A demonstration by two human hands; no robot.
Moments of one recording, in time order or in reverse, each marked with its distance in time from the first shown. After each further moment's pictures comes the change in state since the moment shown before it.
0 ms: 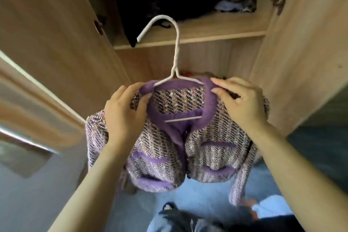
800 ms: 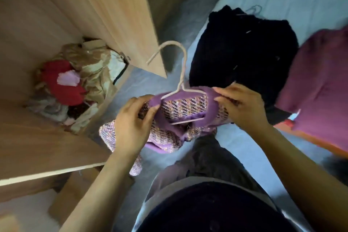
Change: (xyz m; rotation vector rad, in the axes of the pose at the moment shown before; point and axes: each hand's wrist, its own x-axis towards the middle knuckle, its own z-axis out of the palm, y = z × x) left_hand -0.195 -0.016 -0.034 -0.595 -1.027 0.526; right_hand -0.374 -0.267 -0.018 -0.675 0.357 0.920
